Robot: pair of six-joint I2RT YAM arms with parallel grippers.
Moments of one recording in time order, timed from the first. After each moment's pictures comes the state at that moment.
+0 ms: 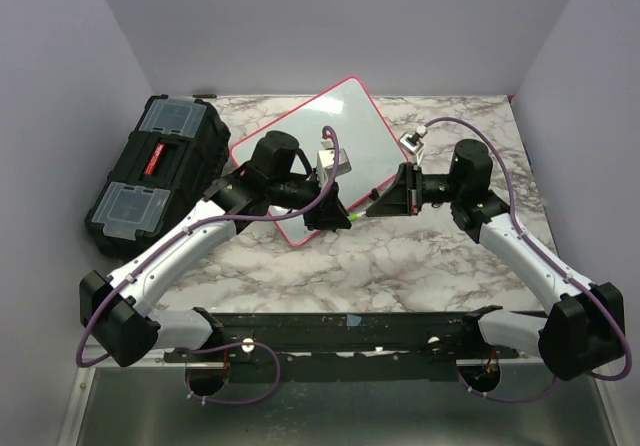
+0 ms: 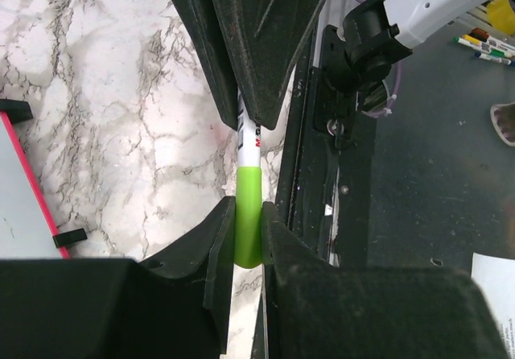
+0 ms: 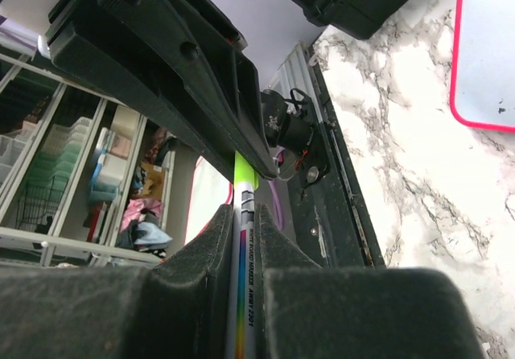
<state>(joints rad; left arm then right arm) -0.70 1.28 1.22 -0.47 0.80 0.02 0.33 1.19 0.83 0.20 -1.23 0.81</state>
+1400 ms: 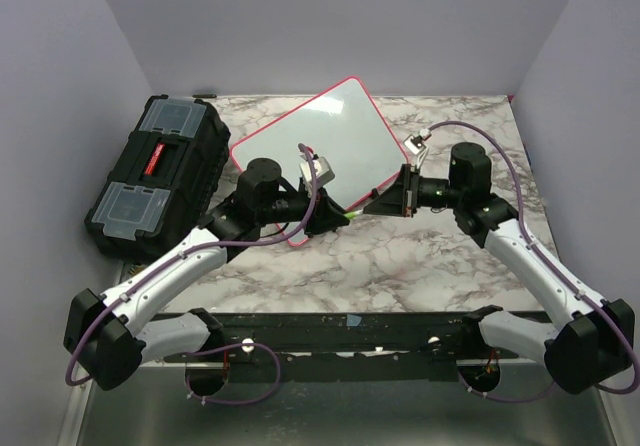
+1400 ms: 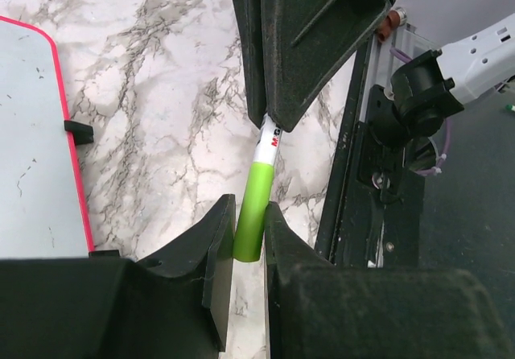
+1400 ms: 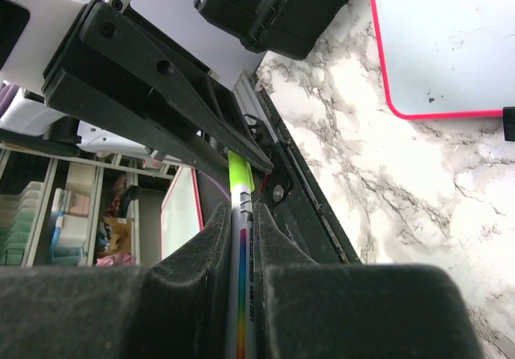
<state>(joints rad) -0.68 1.13 0.90 -0.06 0.63 -0.12 0.36 1.12 0.87 -0.08 -0.95 0.70</state>
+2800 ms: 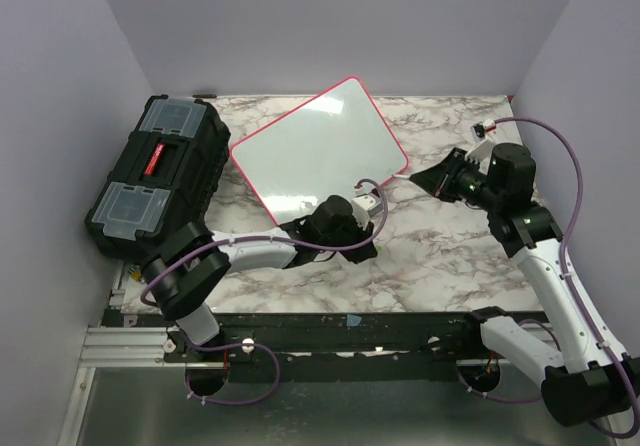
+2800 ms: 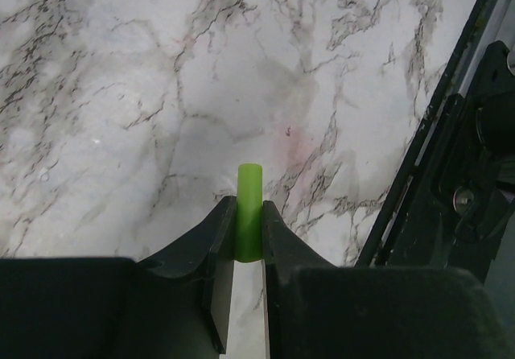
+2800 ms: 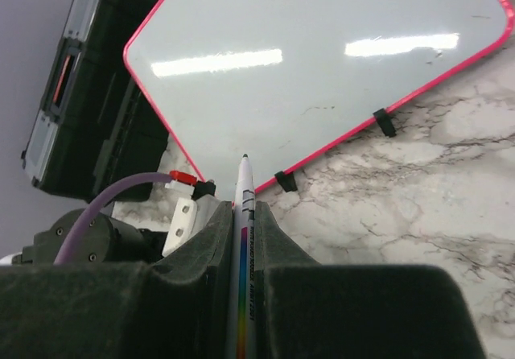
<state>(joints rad) -0.94 1.61 0.83 0.23 0.30 -0.34 0.21 0.95 0.96 -0.37 -0.43 0.57</state>
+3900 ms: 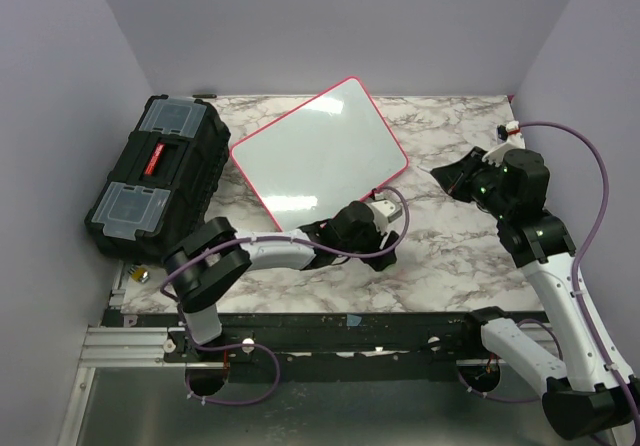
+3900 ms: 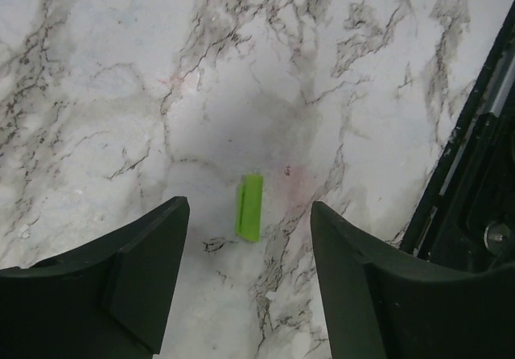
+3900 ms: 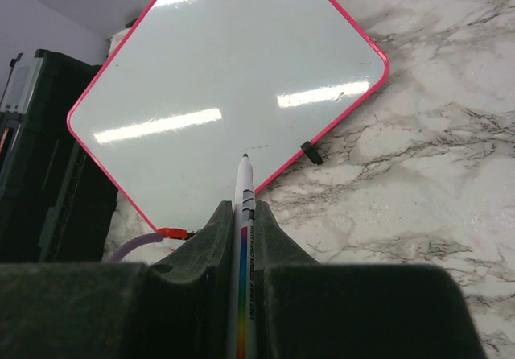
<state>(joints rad) -1.03 1.79 0.95 0.28 0.16 -0.30 0.21 0.86 1.00 -0.47 -0.12 0.55</state>
